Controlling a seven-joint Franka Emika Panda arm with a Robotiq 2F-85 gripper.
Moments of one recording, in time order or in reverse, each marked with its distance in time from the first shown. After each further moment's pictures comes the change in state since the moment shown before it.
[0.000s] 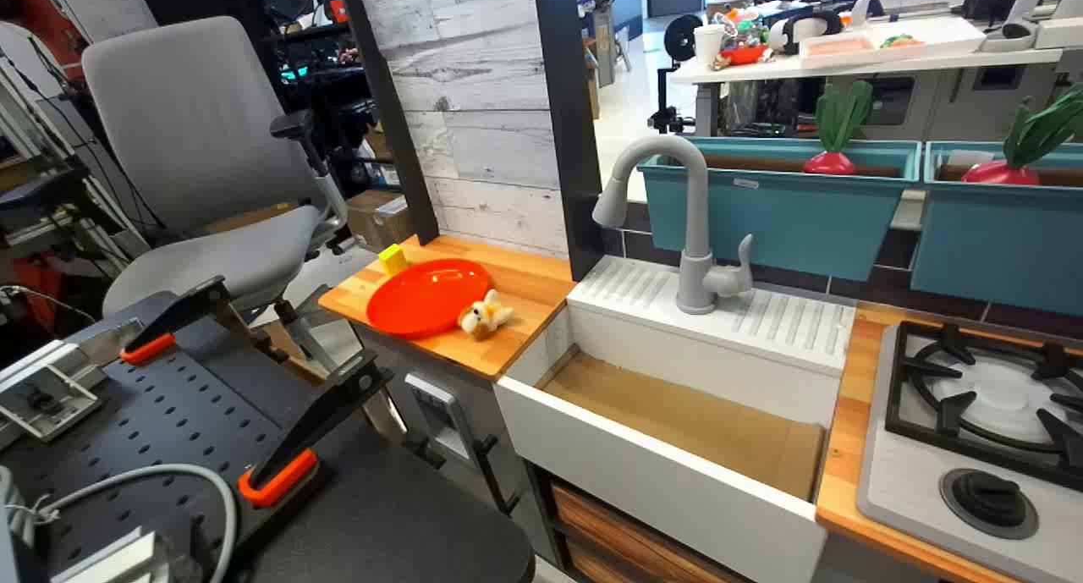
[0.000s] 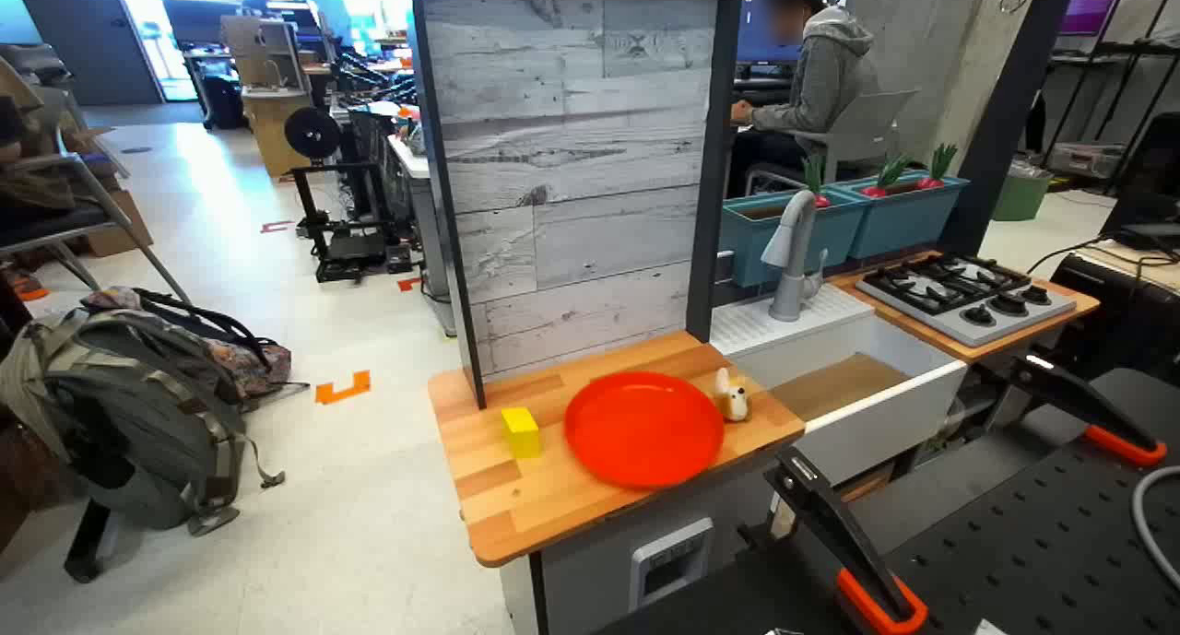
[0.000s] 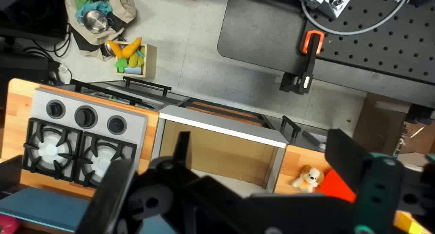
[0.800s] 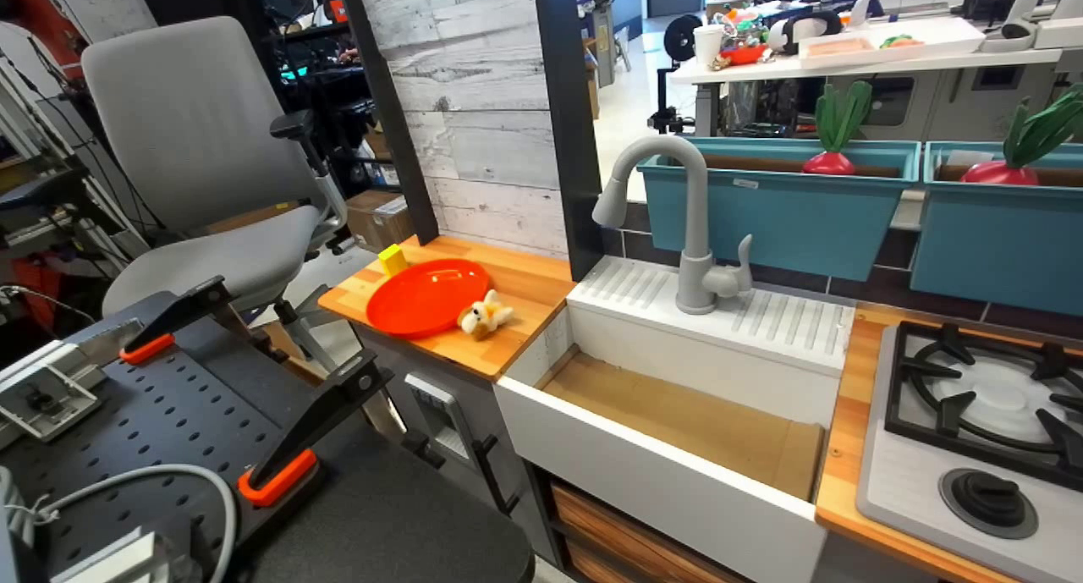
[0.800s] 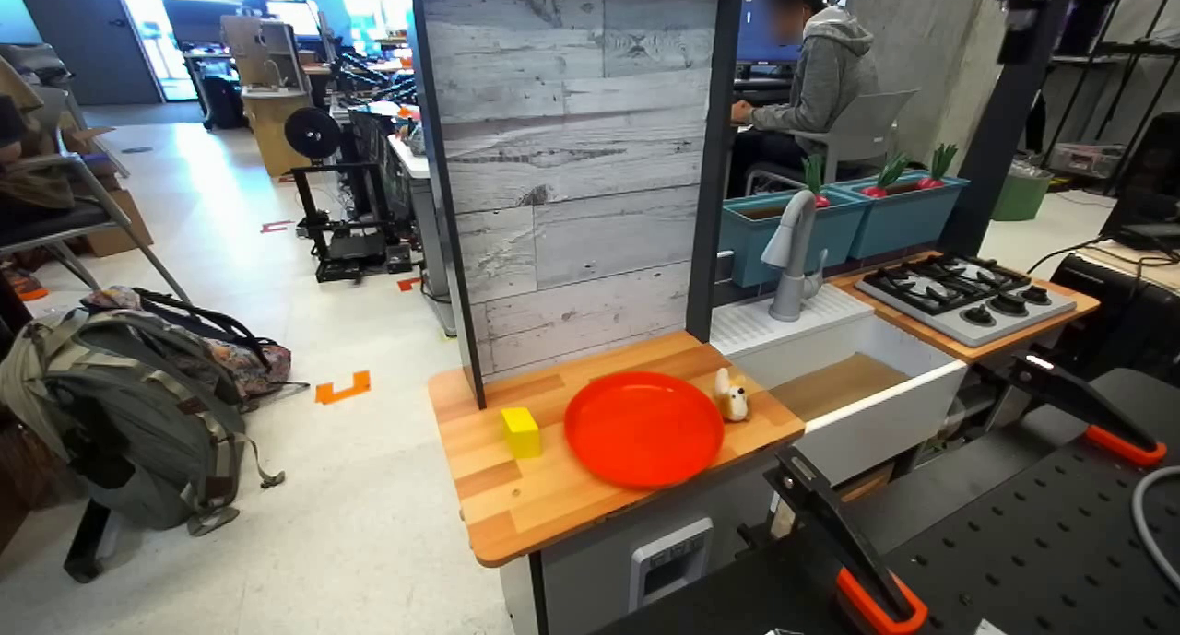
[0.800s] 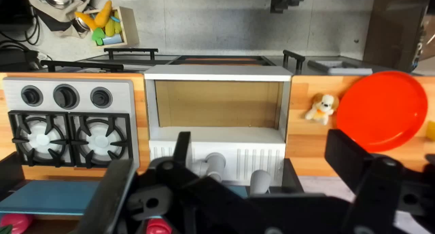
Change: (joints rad) arm 0.001 0.154 0.036 0.005 0.161 0.267 0.195
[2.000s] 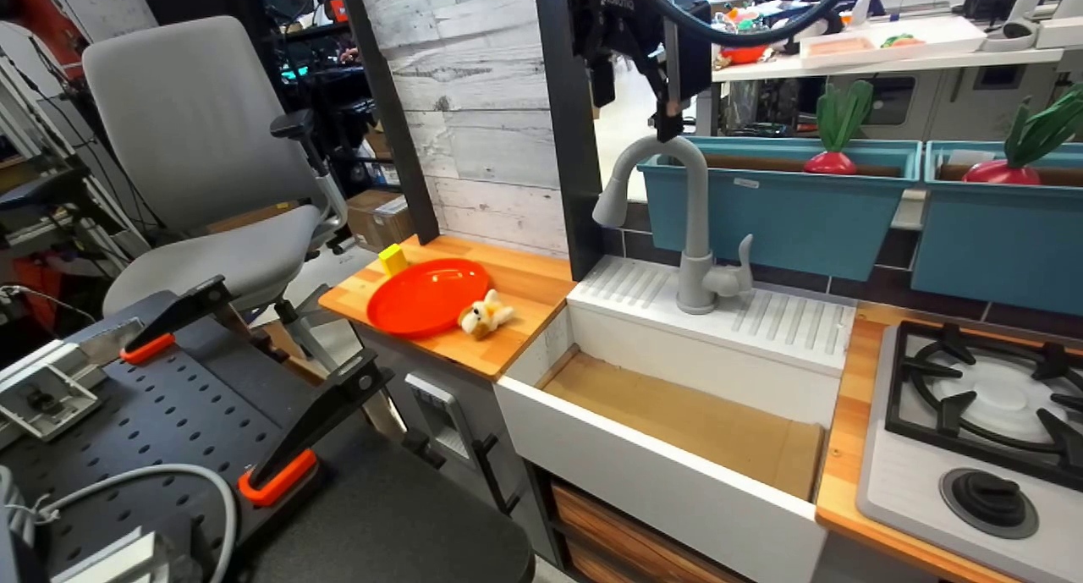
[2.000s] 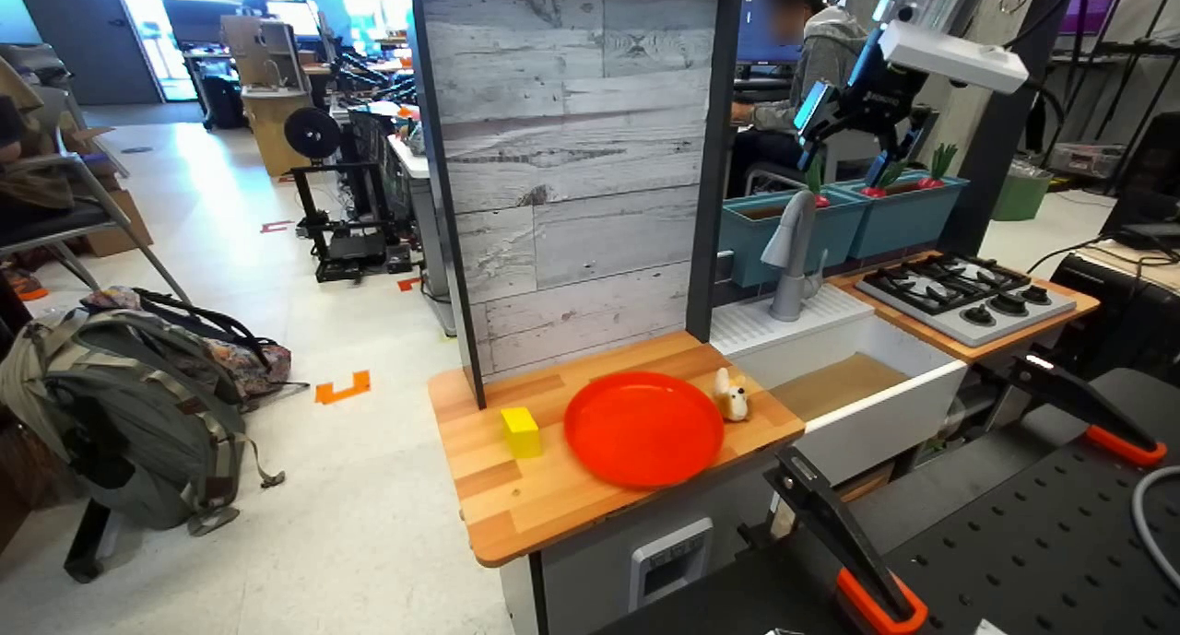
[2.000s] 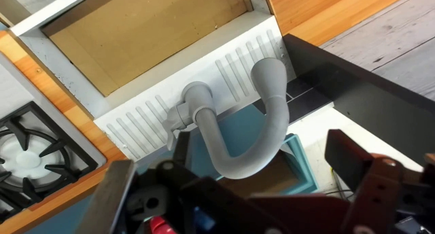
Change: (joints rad) arm -0.128 0.598 0.170 0.410 0.471 0.318 0.178
